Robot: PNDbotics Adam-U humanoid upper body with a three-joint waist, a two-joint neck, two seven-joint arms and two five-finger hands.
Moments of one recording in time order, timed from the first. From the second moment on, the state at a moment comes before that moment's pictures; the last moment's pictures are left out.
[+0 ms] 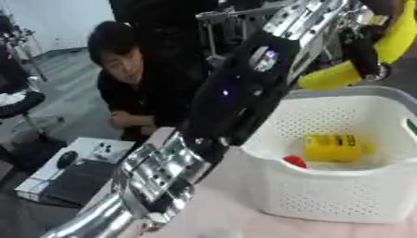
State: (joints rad) left arm -1.52 0.37 -0.31 -1.13 -1.25 0.00 -0.91; right arm -0.31 -0.31 -0.55 -1.98 0.57 -0.13 -0.91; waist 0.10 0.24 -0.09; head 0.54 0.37
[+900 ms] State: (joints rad) left arm -1.52 0.33 -0.30 -0.99 -1.23 -0.04 -0.91; right arm -0.31 -0.31 -0.55 -1.98 0.57 -0.13 -0.91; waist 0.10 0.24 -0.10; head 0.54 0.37
